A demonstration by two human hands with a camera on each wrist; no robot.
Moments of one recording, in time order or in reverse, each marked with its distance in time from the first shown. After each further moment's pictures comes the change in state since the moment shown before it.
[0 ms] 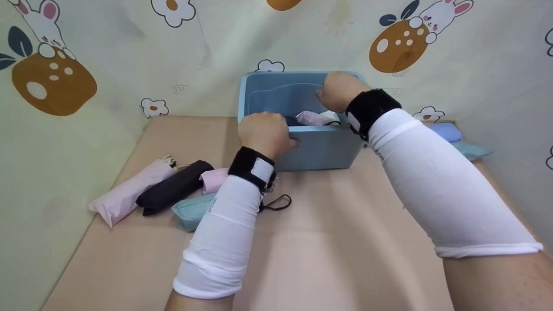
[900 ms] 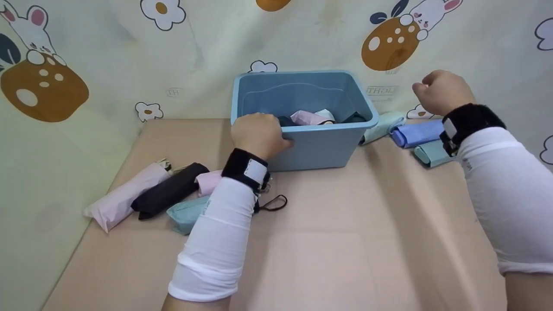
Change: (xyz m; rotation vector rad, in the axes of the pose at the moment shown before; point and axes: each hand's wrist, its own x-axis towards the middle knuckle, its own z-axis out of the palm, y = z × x) left_hand 0.000 0.002 -0.002 0.020 -0.031 -0.010; right_hand -0.064 0.198 0.006 0.288 0.165 0.387
